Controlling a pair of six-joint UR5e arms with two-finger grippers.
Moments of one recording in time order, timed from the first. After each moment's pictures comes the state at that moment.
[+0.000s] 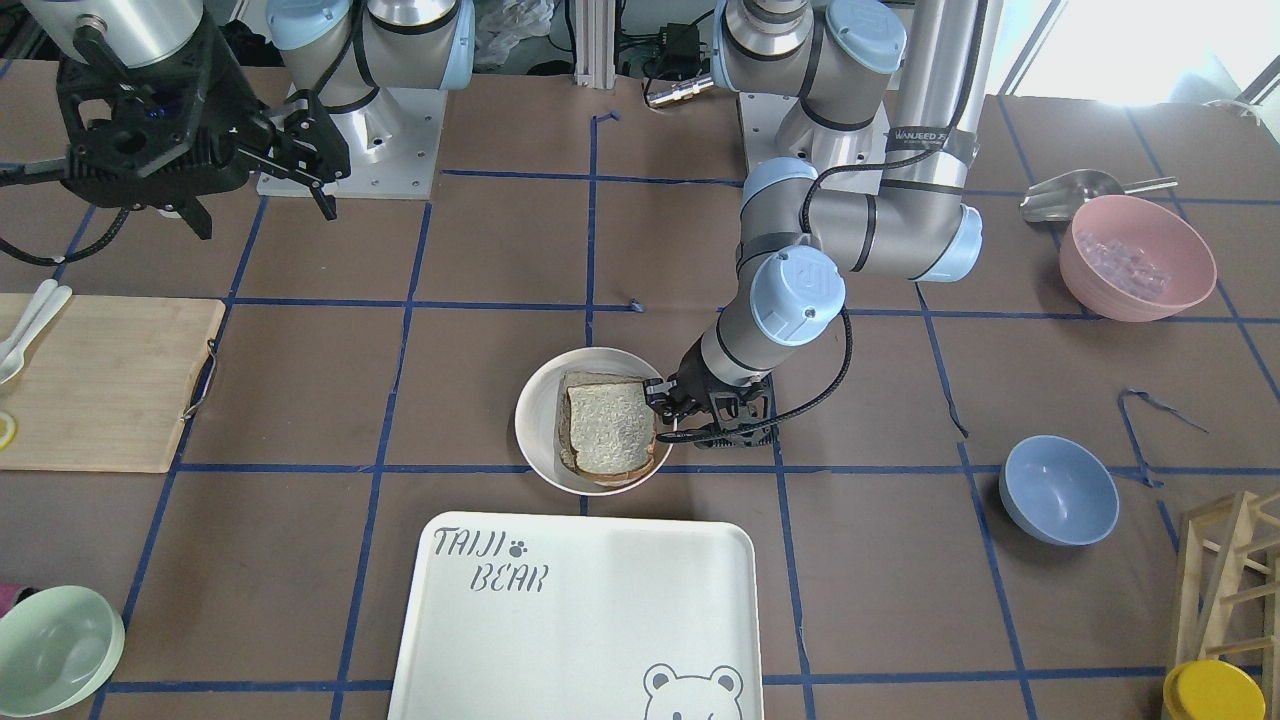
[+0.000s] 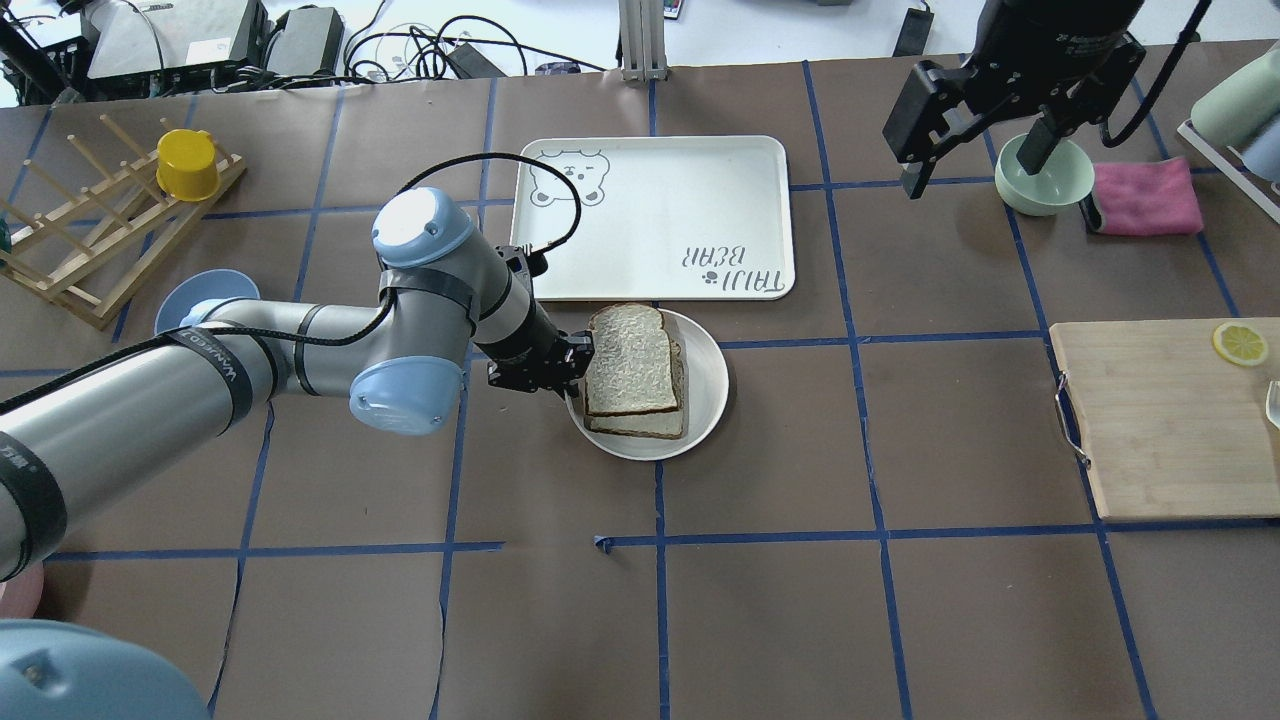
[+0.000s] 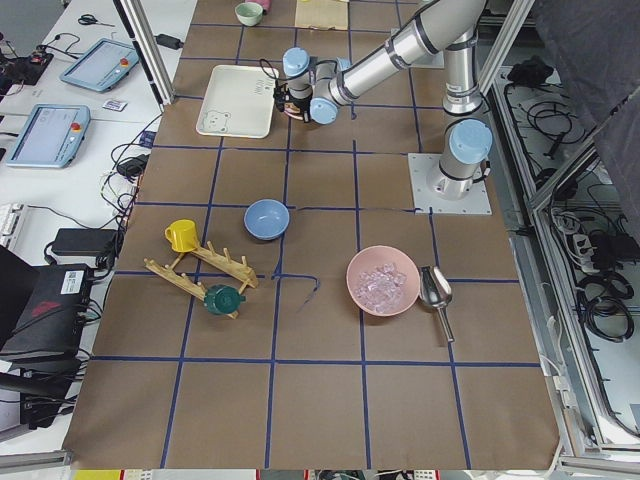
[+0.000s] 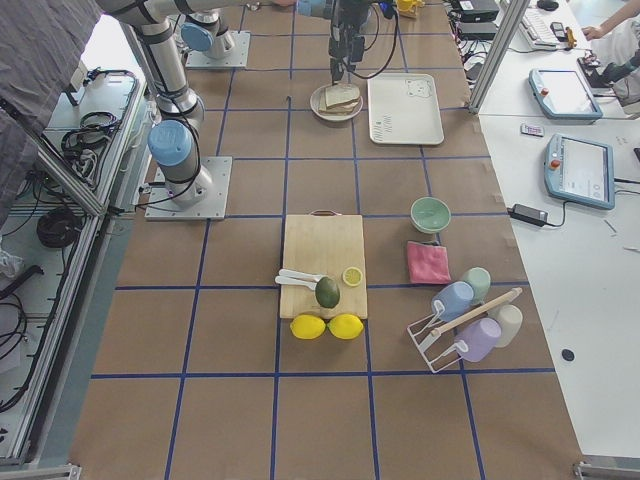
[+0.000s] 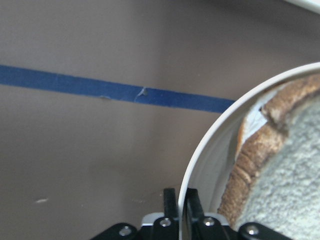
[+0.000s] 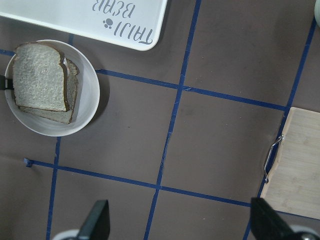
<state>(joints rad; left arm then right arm) -1.70 -1.93 -1.98 -0.83 1.30 -0.28 1.56 -1.52 1.37 -1.37 -1.55 -0.22</state>
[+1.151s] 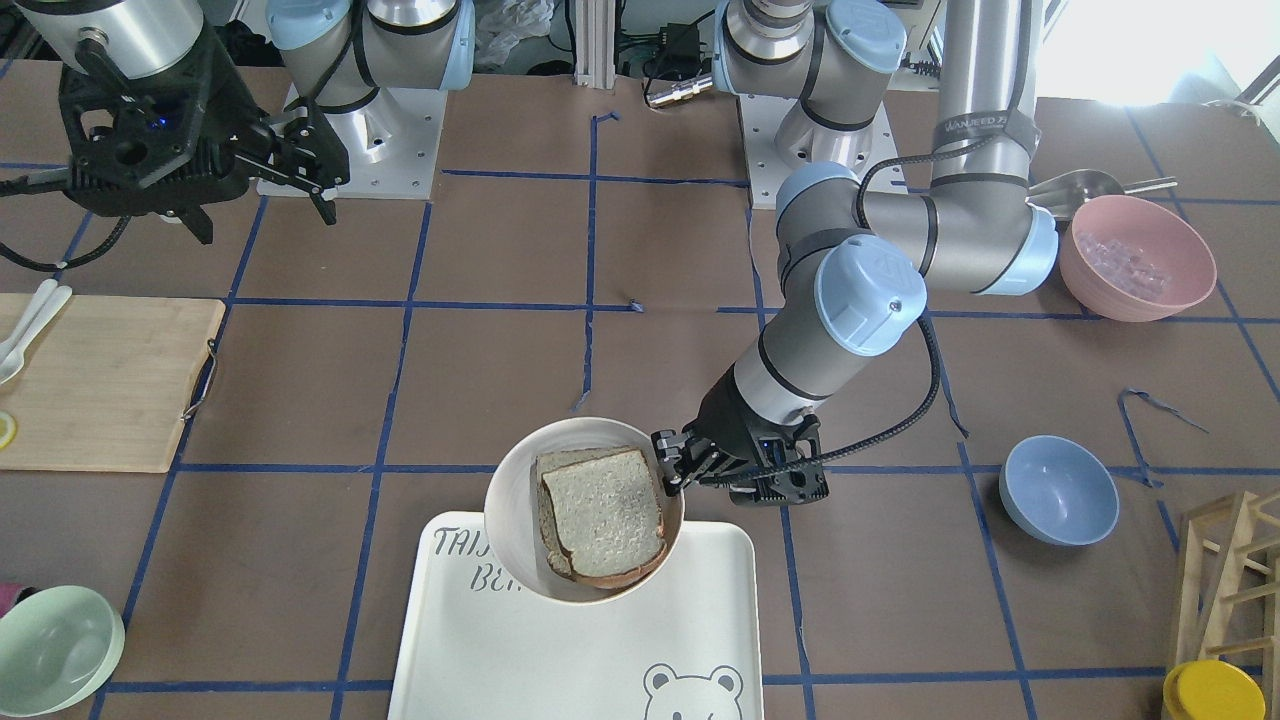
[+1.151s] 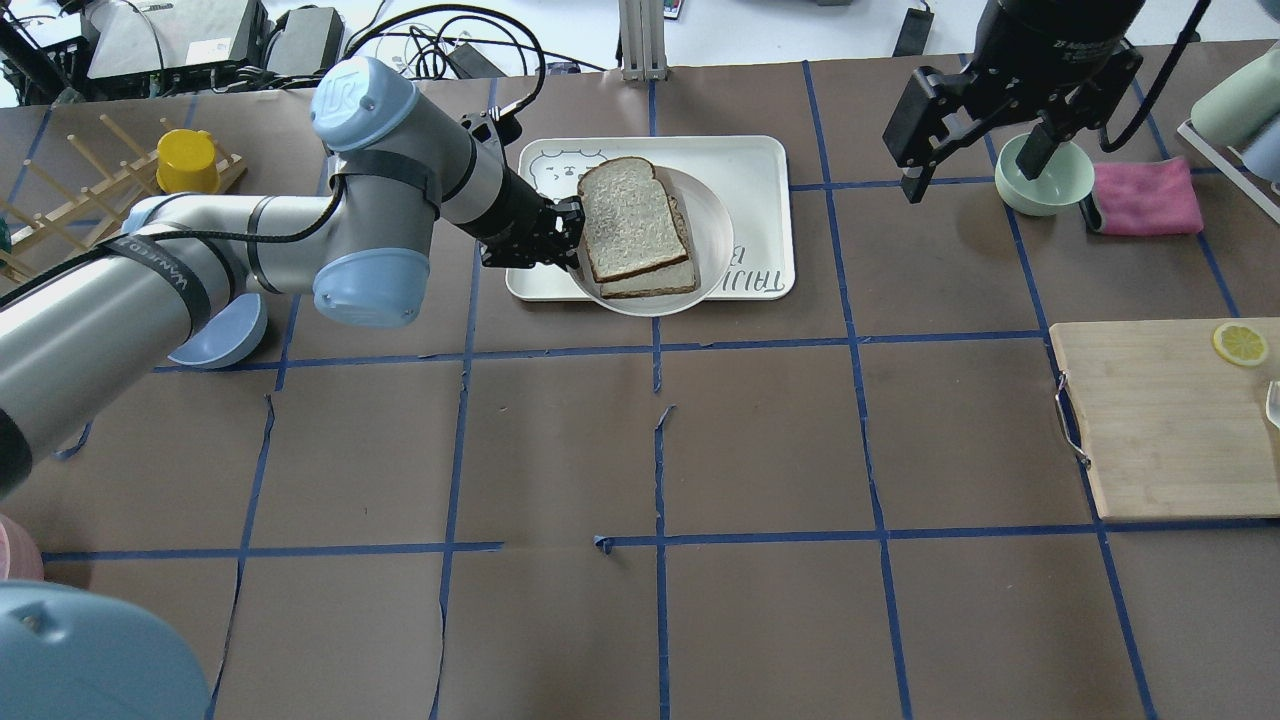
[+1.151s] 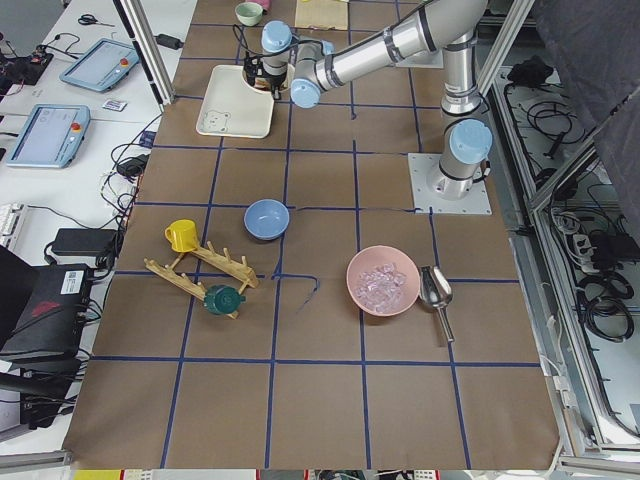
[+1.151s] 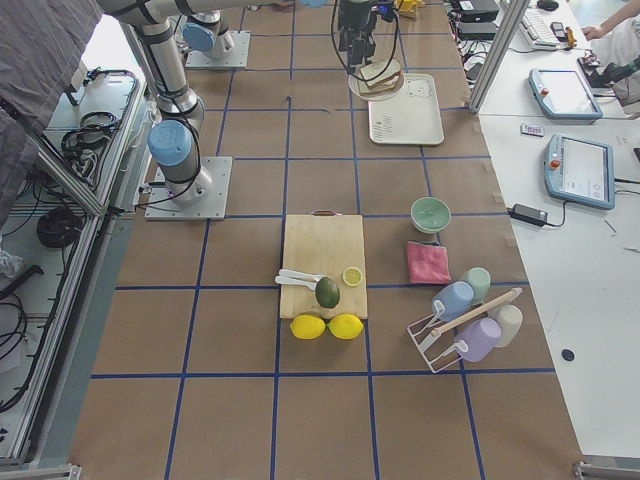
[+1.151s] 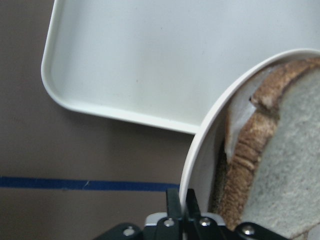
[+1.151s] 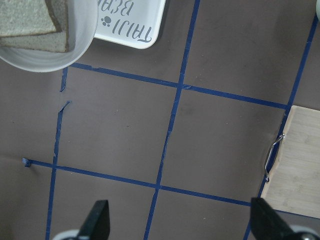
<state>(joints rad) -1.65 -1.98 -1.70 -0.84 1.21 -0.33 1.56 -1.51 1.37 -1.37 -1.55 -0.22</state>
